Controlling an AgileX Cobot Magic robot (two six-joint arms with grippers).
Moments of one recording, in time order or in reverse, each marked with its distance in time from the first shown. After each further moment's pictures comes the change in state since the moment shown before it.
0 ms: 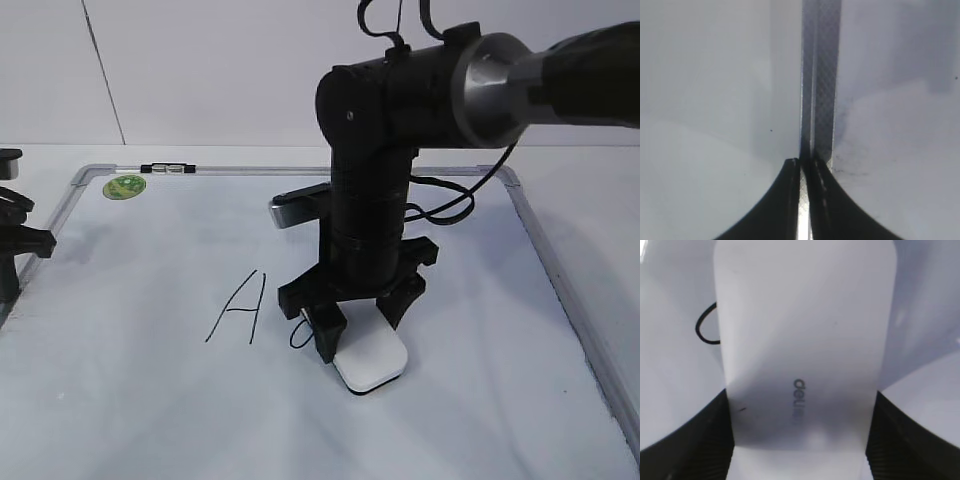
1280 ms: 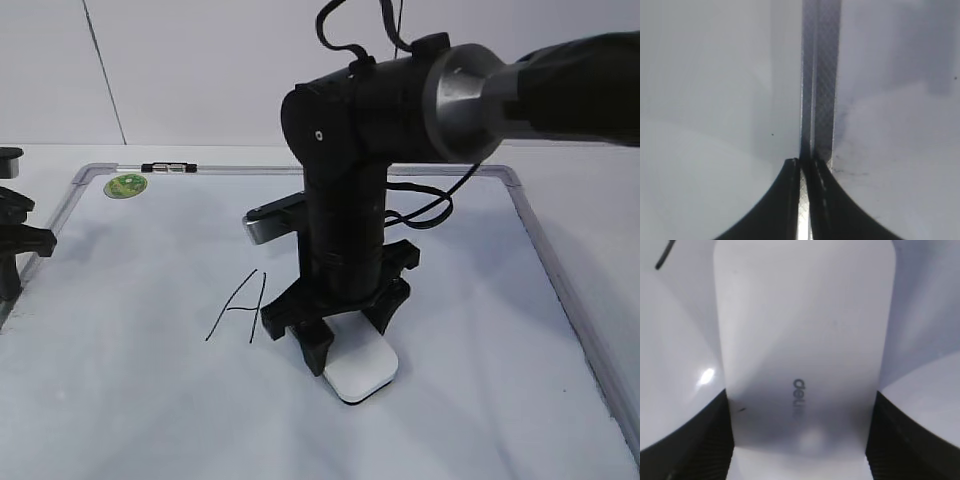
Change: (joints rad) left arm 0.000 0.001 0.000 0.003 -0.010 0.000; right arm 0.062 0.002 -0.002 -0.073 -0.006 0.015
